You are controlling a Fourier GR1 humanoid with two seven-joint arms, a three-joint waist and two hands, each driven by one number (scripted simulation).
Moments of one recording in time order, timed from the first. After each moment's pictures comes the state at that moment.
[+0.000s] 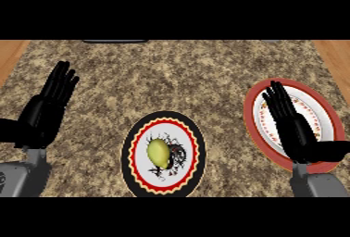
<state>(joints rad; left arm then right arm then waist) -0.20 0.35 -0.03 -1.58 0.28 0.07 0.05 -0.12 -0.25 0.10 -1.48 -0.28 0.00 -0.19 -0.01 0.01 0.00</state>
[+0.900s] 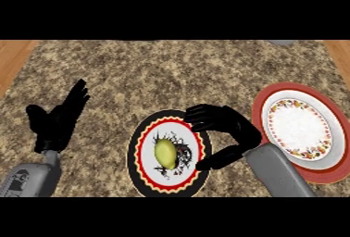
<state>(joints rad) -0.19 0.34 -0.08 -1.42 0.19 0.11 0.14 -0.42 -0.19 0.39 -1.23 0.16 0.13 -0.98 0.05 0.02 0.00</state>
